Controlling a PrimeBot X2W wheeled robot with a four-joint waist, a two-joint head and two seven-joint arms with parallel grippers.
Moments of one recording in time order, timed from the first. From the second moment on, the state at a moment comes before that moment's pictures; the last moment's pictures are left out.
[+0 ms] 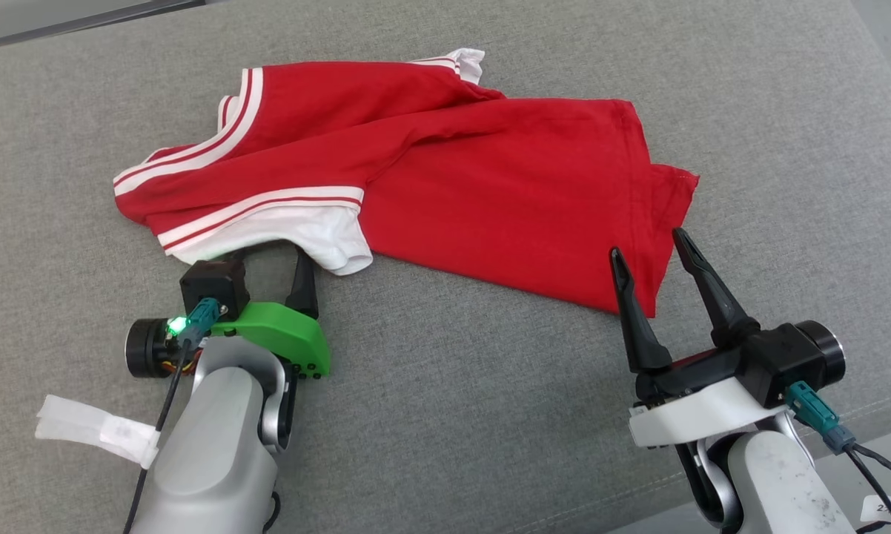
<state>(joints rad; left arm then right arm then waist) -0.53 0.05 -0.26 0.69 -0.30 0.05 -0.26 -0.15 -0.06 0.17 0.02 0.09 0.13 -0.26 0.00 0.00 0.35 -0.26</state>
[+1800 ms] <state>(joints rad) -0.03 0.29 -0.29 -0.23 -0.17 0.14 0.16 -0.16 -0.05 0.06 0.01 0.13 0.13 -0.26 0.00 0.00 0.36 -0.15</state>
